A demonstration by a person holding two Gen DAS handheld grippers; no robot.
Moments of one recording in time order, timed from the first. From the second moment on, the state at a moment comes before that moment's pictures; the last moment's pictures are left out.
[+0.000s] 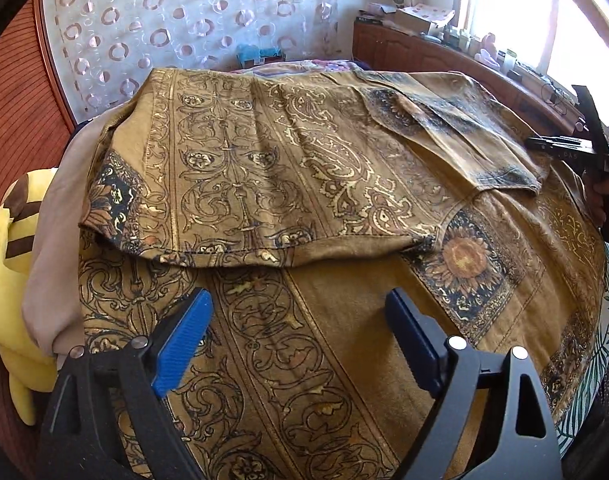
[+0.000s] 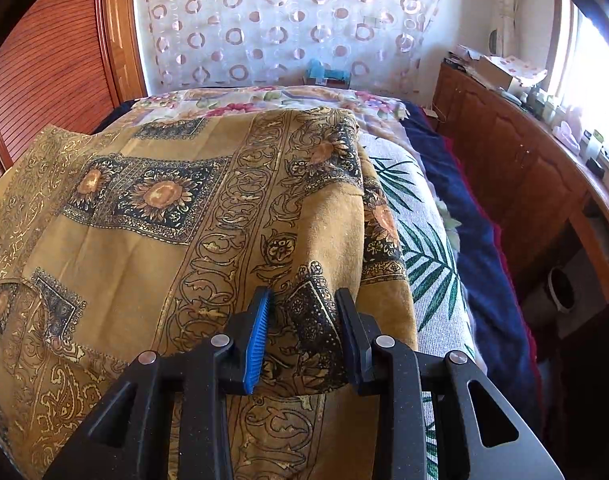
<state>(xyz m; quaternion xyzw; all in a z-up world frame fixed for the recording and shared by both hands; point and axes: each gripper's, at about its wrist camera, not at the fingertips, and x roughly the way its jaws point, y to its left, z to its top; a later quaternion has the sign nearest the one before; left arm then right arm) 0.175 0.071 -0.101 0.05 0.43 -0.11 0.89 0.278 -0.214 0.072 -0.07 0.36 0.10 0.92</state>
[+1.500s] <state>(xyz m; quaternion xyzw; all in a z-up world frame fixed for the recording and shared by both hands) 0.194 0.126 -0.039 -0.02 0.36 -0.05 0.93 0.291 -0.204 0.050 -0.07 0.36 0.10 0.92</state>
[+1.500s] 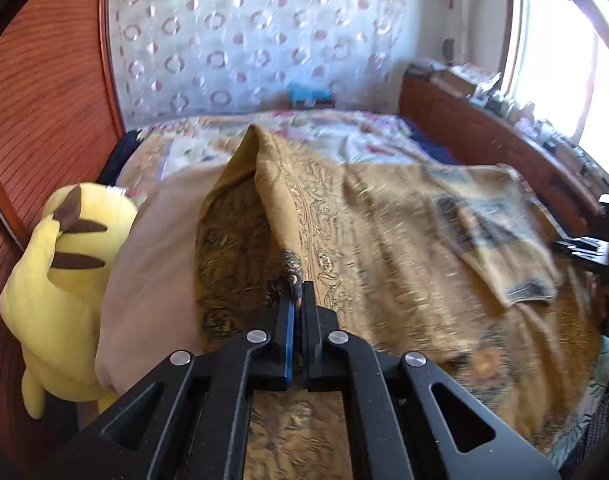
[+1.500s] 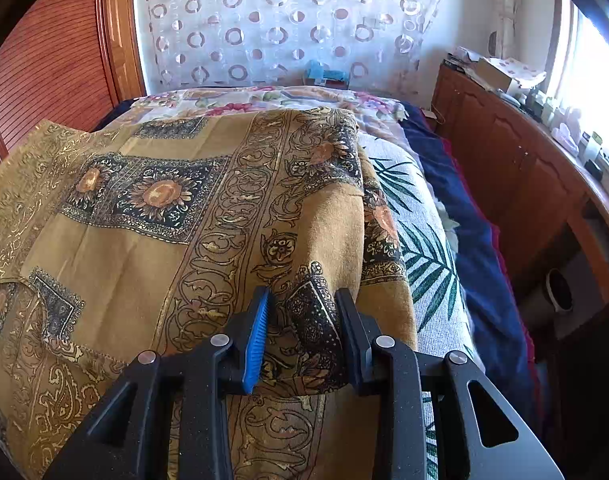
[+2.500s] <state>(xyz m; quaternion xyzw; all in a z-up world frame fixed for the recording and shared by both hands) 0.053 0.144 -0.027 -0.11 0.29 -0.07 0.95 0.167 -0.251 0.105 -0.04 0.26 0.17 0.95</state>
